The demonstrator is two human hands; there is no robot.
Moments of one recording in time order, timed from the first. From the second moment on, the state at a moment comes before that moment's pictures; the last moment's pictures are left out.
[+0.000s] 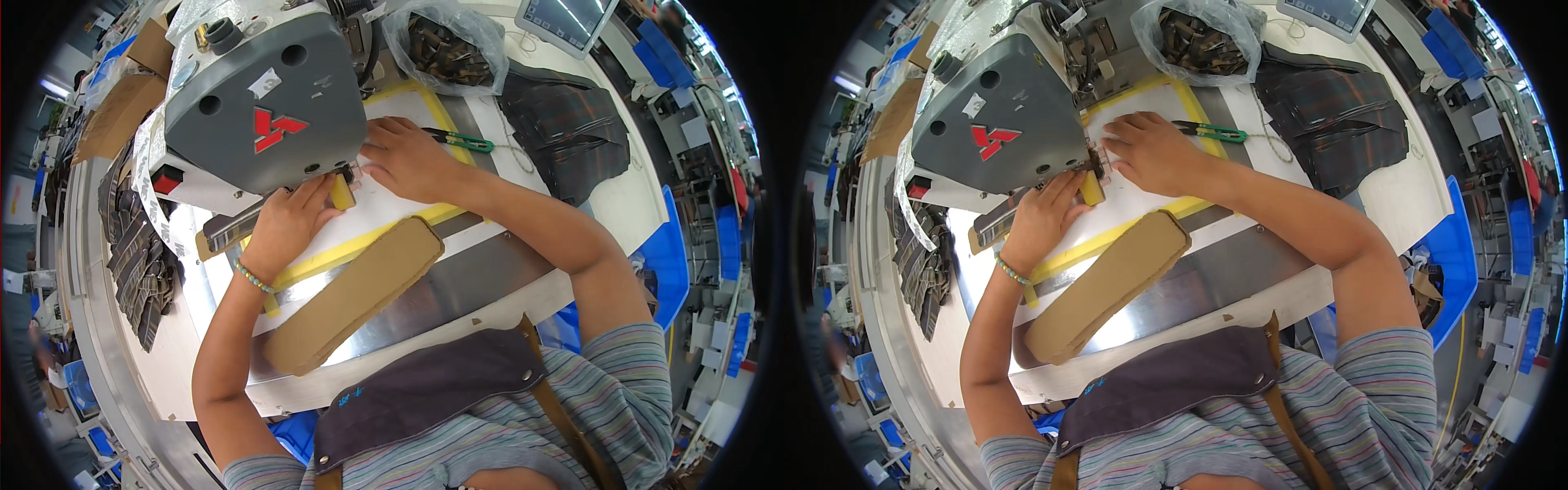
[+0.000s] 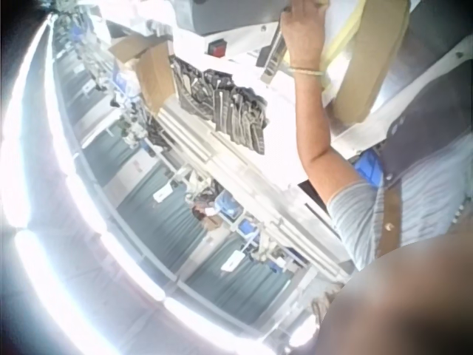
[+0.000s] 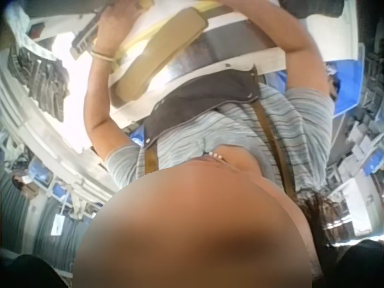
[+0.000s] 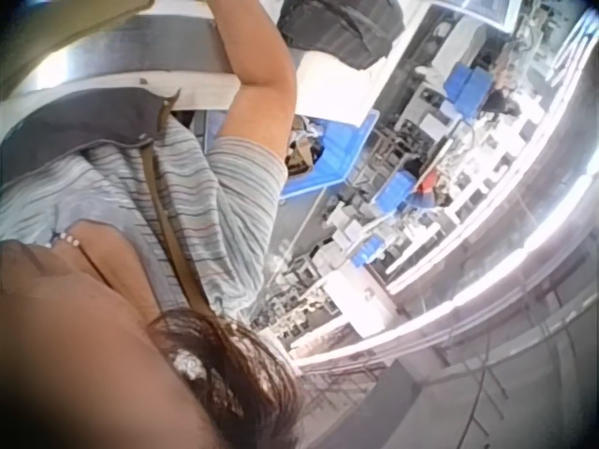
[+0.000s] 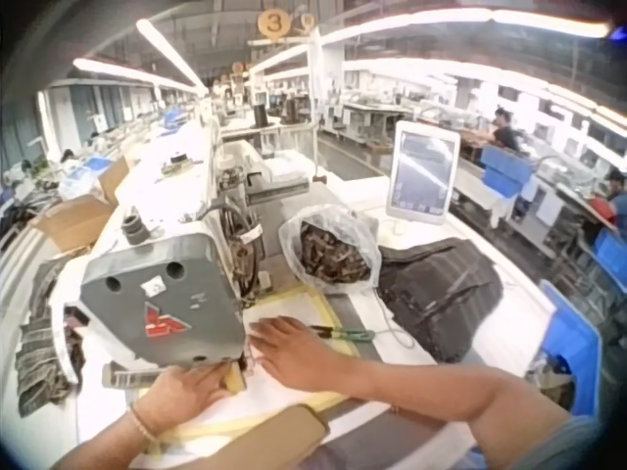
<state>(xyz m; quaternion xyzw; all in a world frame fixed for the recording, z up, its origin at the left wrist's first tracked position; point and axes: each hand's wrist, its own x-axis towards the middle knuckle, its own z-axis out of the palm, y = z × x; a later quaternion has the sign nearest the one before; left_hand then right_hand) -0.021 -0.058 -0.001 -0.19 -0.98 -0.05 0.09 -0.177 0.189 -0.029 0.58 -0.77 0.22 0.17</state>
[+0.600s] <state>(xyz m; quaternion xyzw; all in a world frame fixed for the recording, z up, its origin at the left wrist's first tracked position) 0.006 -0.041 0.003 -0.21 -0.95 -0.14 0.15 -0.167 0.246 0.077 0.57 -0.82 0.07 -0.03</state>
